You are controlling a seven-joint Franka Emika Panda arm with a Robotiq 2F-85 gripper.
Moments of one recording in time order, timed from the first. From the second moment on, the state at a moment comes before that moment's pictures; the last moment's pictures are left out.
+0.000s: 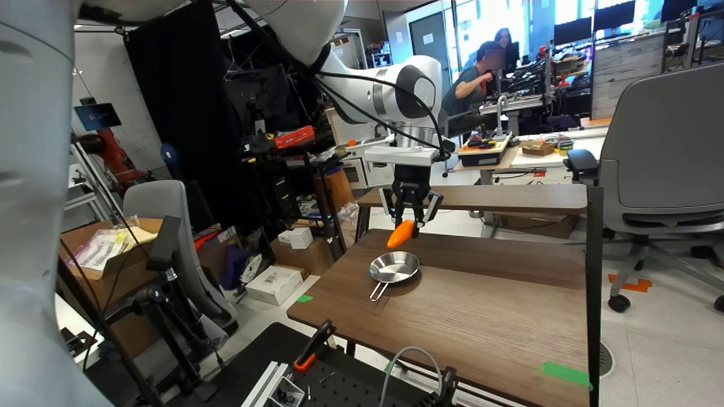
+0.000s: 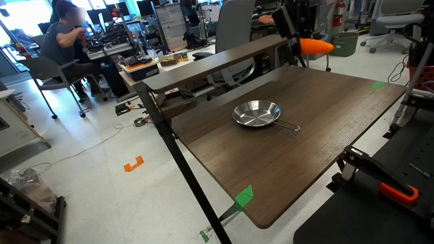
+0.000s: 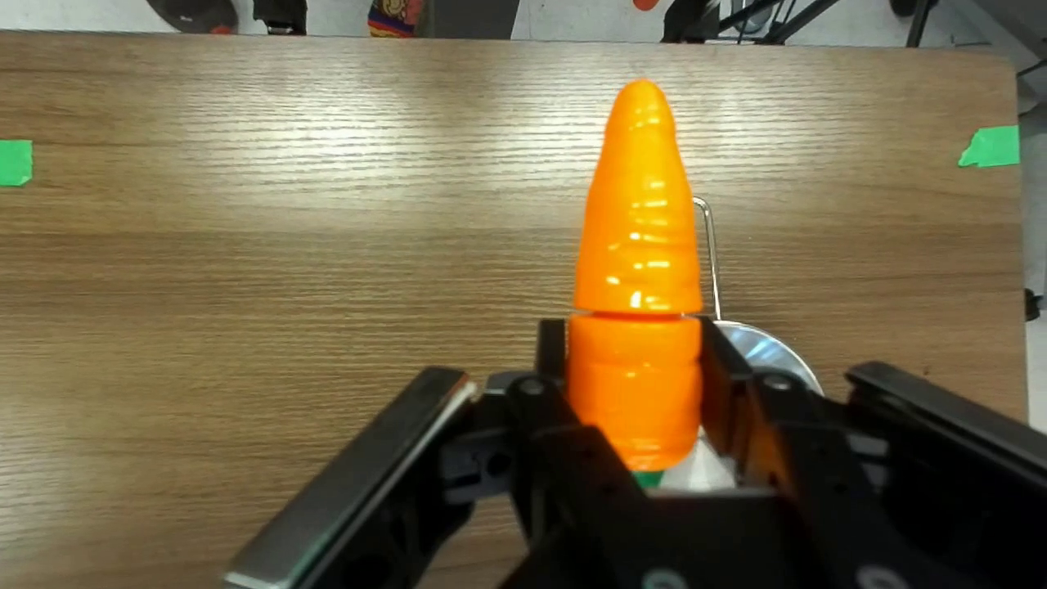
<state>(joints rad) -0.01 0.46 0.04 -1.80 0.07 1.91 -0.09</state>
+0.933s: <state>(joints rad) -0.01 0.44 0.04 -1.83 0.08 1.93 -0.09</state>
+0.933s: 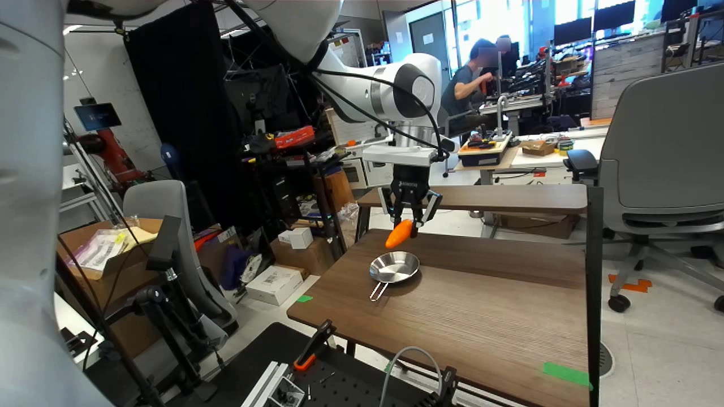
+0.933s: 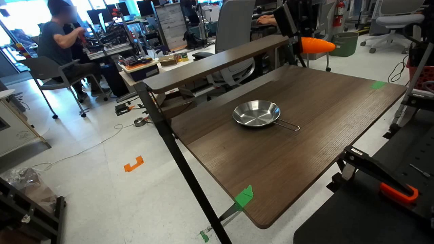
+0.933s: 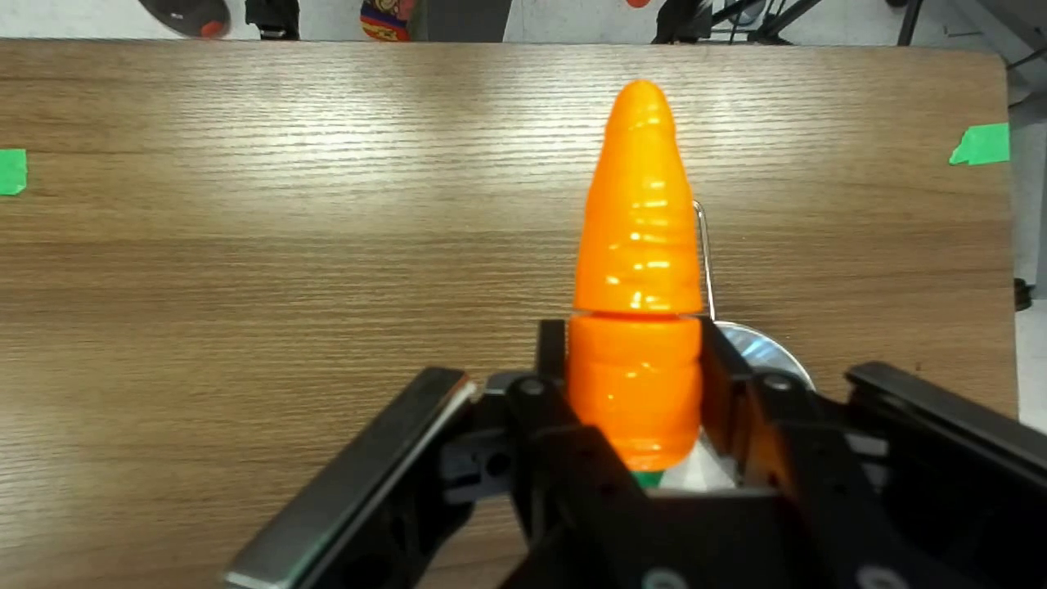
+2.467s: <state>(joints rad) 0.12 0.68 0.06 -1.58 -0.02 2.01 -0.06</state>
